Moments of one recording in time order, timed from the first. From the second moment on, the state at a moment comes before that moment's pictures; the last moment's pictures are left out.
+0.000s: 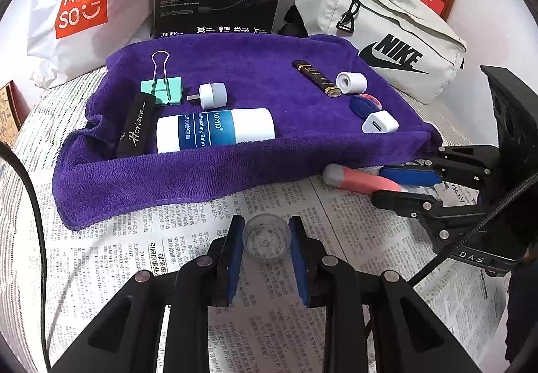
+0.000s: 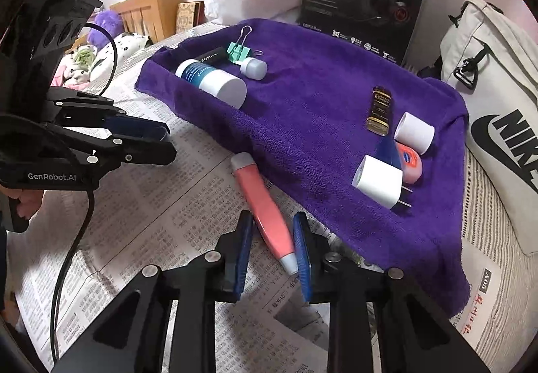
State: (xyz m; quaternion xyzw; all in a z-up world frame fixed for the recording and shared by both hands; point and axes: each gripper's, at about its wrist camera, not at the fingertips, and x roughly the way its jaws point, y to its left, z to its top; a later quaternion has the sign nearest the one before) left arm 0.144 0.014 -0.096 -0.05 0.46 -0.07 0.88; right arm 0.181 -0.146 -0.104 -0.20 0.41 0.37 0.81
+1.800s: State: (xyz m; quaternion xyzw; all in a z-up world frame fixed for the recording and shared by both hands) left arm 0.129 0.025 -0.051 -0.04 0.45 -0.05 0.89; right arm 0.156 -0.178 -0.070 -0.12 0.46 0.29 0.83
